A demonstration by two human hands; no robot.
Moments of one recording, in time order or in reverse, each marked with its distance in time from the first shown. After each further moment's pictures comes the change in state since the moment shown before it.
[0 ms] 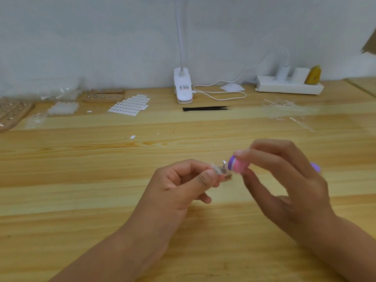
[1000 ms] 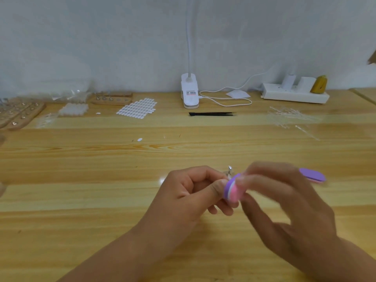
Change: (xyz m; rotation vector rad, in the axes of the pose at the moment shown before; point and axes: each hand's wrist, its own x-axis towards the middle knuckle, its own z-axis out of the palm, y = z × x) left_hand -0.001 0.001 0.000 0.092 -0.114 0.080; right_hand -0.003 -0.015 0.003 0.027 0.025 -0.082
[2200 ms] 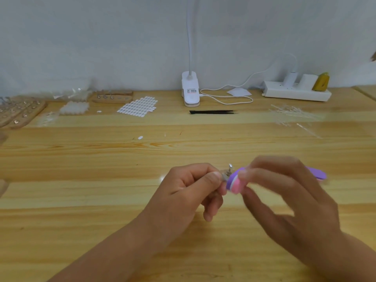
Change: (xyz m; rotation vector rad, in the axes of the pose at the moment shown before) left_hand 0.001 0.003 -0.004 0.064 -0.056 0.003; right_hand 0.002 0.005 -0.003 0.007 -0.019 -0.005
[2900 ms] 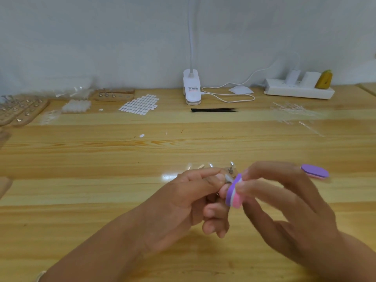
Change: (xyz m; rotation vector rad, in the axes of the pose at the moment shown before) left_hand 0.001 -0.001 -0.006 -0.507 -0.361 -0.268; right_hand -0.004 -0.002 0.000 0.038 -0.032 -0.075
